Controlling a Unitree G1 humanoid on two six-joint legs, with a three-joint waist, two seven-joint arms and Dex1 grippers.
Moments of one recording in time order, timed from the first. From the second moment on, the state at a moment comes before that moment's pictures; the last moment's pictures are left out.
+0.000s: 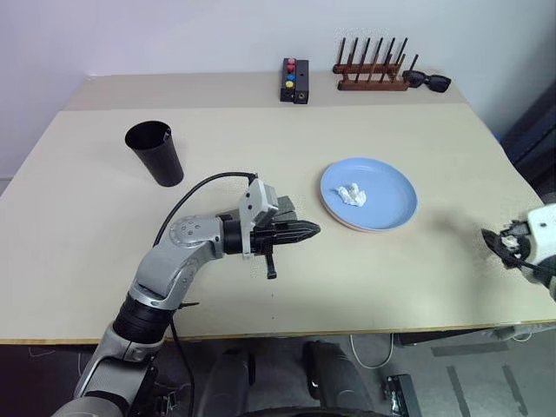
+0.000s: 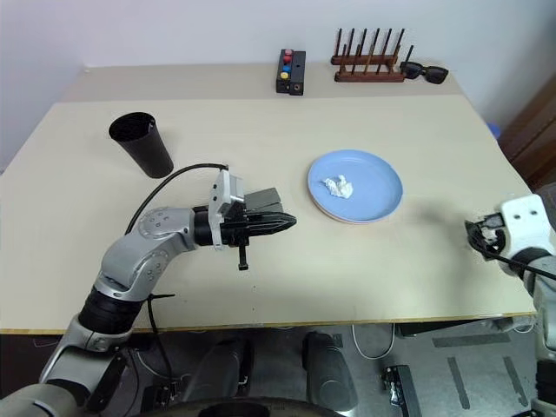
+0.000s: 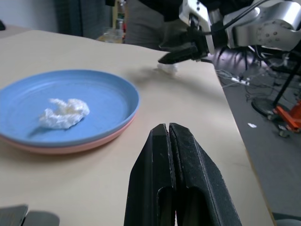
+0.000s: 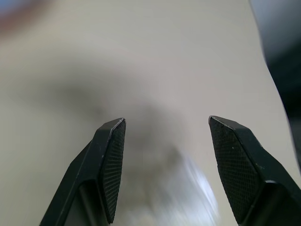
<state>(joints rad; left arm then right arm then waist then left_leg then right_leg) -0.47 0.38 -0.22 -0.24 -0.47 0.52 -0.96 0.05 -0.78 -0.53 0.00 0.18 0.46 0.50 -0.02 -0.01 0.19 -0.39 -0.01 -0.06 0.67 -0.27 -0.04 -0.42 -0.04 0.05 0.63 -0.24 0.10</state>
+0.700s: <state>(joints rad) -0.46 0.39 -0.22 -0.23 -0.46 0.51 -0.96 0.02 -0.69 -0.55 -0.01 0.29 0.59 0.43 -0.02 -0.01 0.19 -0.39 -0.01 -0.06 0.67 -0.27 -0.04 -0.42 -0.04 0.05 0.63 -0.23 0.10</state>
